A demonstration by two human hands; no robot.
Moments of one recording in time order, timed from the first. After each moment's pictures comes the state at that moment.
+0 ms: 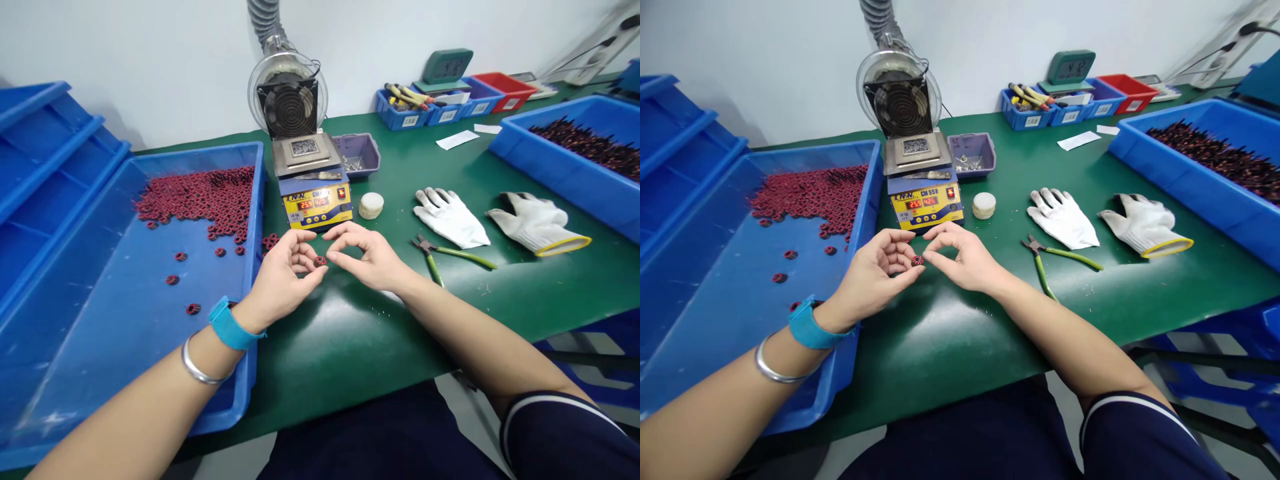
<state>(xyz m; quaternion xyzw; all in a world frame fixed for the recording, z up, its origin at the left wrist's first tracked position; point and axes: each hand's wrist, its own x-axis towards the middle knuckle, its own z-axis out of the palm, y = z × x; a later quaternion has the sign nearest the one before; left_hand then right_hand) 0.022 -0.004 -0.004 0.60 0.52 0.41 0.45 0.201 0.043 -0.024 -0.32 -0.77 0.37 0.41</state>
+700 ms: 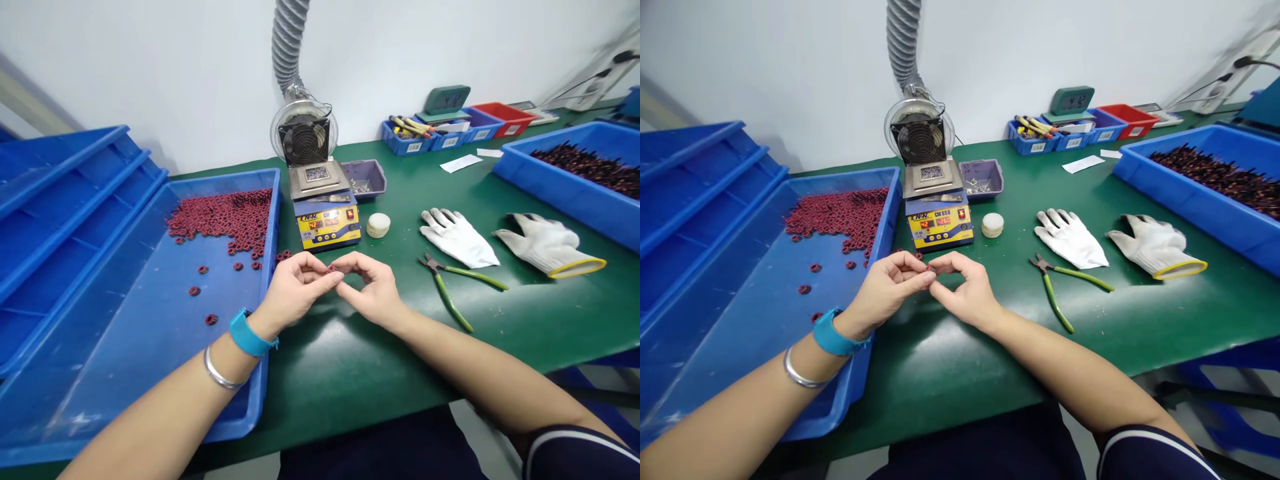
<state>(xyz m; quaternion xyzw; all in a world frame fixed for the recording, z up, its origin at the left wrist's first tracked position) 0.023 -0.003 0.002 0.50 0.51 0.47 0.53 0.176 0.016 -0.034 -0.31 -0.69 0.37 0.54</state>
